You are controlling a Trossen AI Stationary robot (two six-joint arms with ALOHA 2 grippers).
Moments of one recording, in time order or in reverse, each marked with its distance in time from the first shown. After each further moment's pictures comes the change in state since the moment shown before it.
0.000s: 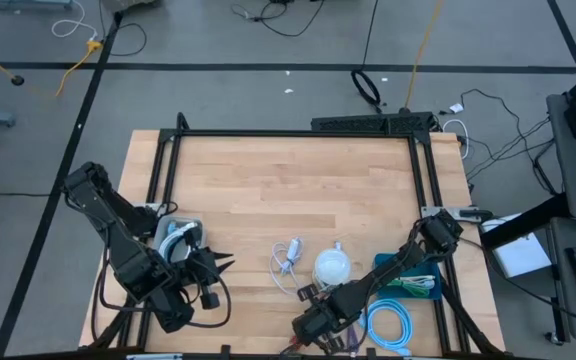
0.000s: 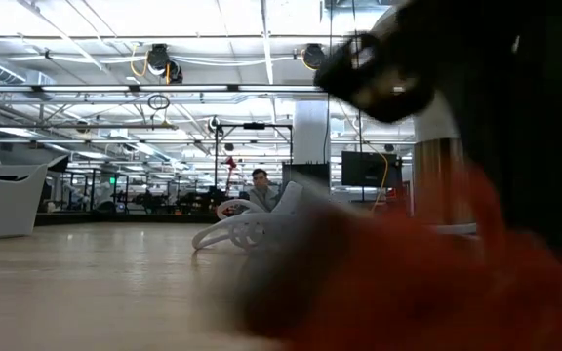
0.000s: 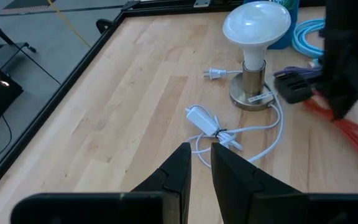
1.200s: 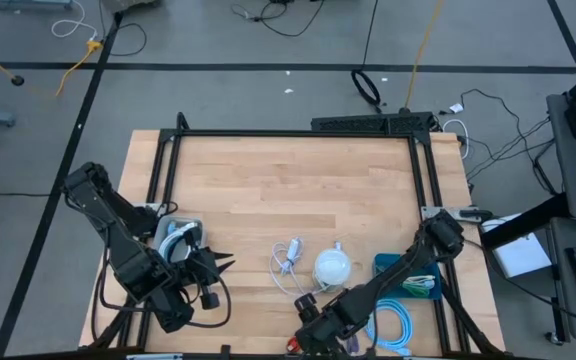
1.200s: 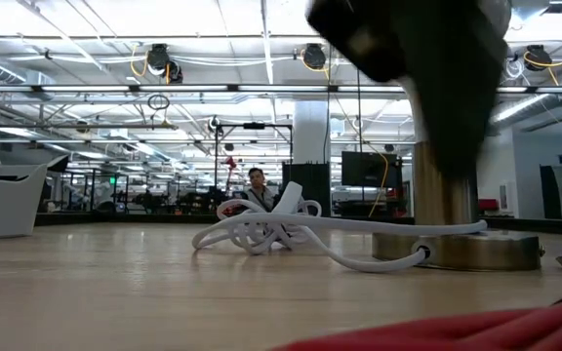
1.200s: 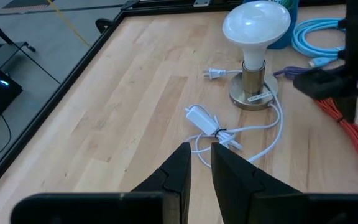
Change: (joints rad) left arm 0.000 0.000 0.000 0.000 0.002 -0.002; right arm 0.043 -0.021 0.005 0.077 0.012 -0.059
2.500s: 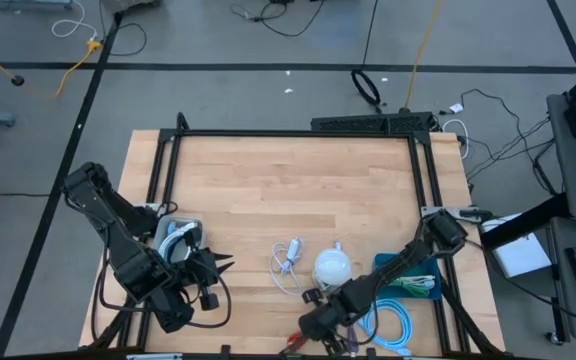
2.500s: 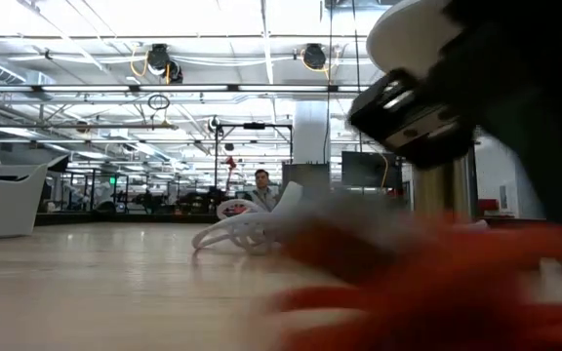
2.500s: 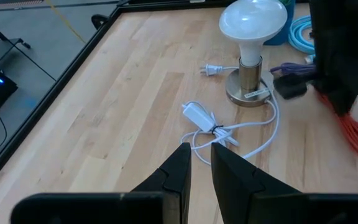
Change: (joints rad) left arm -0.001 0.000 0.000 0.001 0.020 0.000; right arm -0.029 -0.050 -0.231 0.205 -0.066 0.143
